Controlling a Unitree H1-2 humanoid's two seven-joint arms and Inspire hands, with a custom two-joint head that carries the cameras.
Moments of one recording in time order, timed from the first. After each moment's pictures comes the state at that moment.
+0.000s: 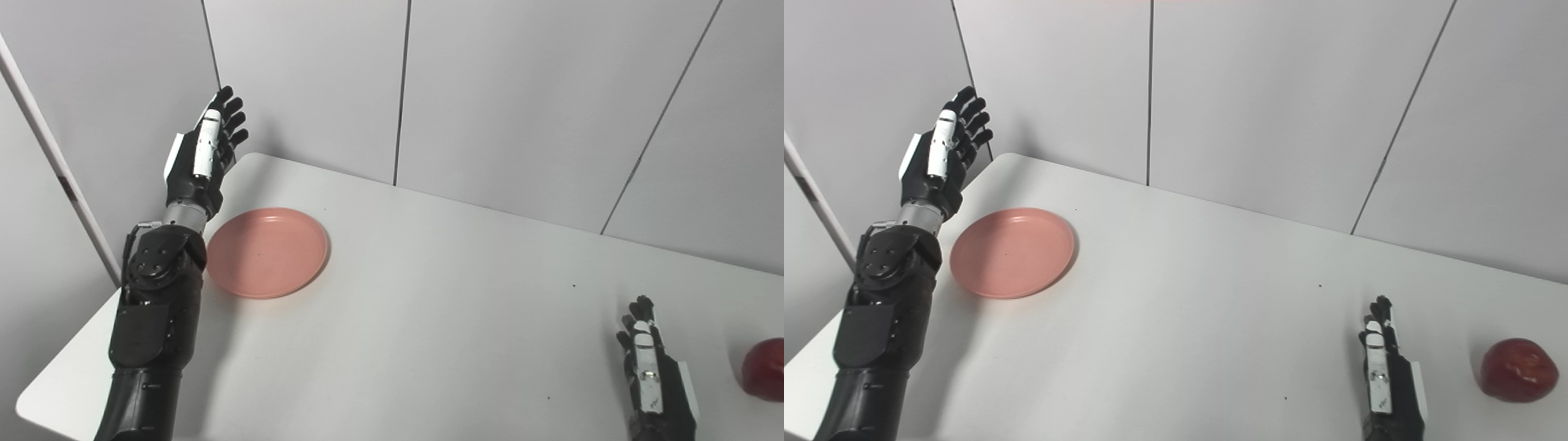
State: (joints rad) left arm -0.44 0.37 0.39 0.10 -0.26 0.17 -0.04; right arm -0.14 -0.05 0.00 0.04 0.05 -0.01 0.03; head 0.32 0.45
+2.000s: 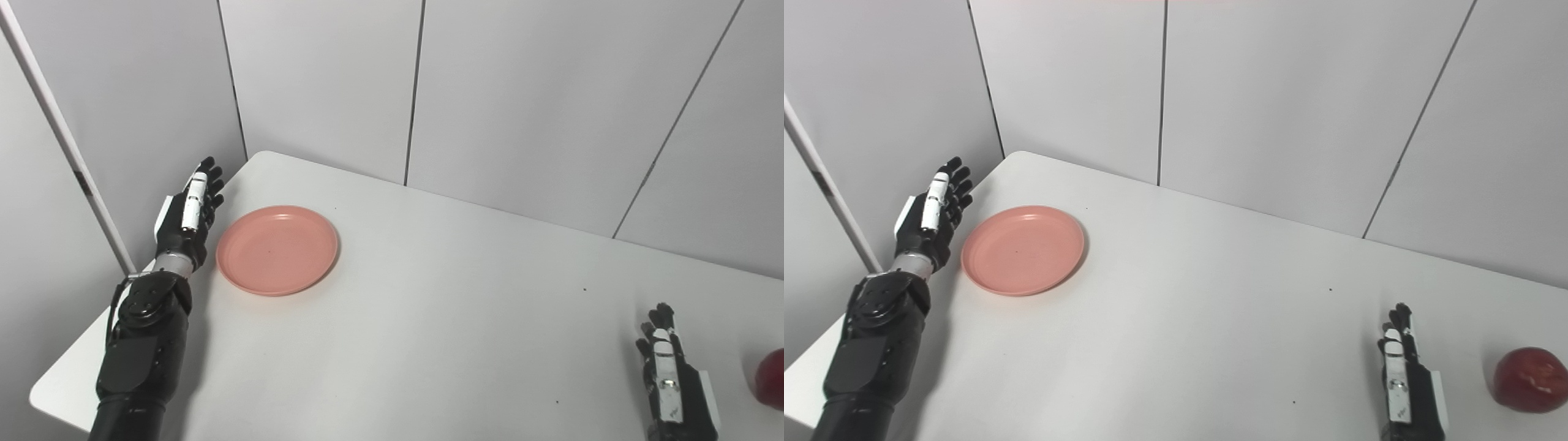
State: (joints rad) left arm -0.33 0.39 0.41 0.29 -0.29 0.09 -0.05; right arm -0.14 -0.08 -0.01 0.05 0.06 -0.01 0.04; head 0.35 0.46
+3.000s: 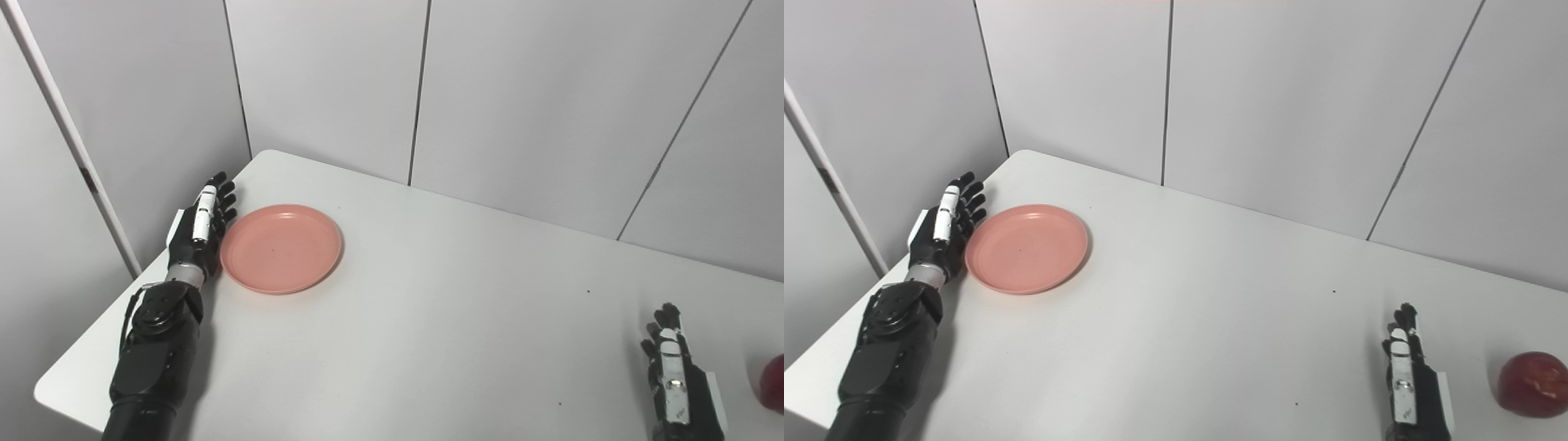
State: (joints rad) left arm -0.33 0.37 0.41 0.38 -0.33 0.04 -0.07; right arm -0.14 -0.07 -0.01 0.01 0.06 0.03 0.03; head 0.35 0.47
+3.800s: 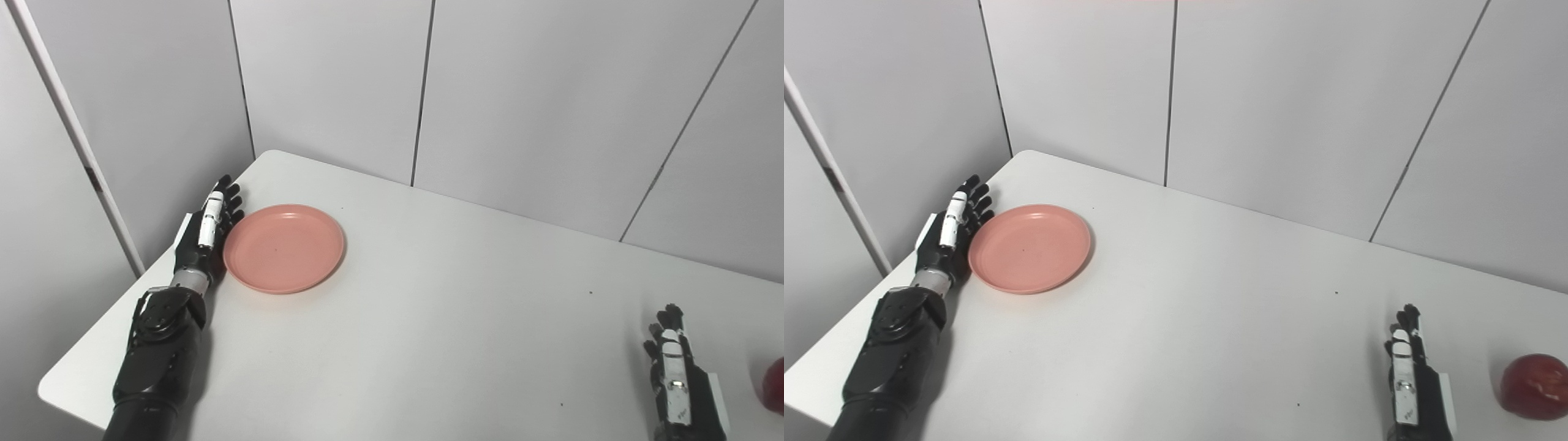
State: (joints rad) left arm -0.34 0.38 0.38 0.49 -0.33 -0.07 -0.13; right arm -0.13 -0.07 -0.01 0.00 0.06 0.03 0.03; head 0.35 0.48
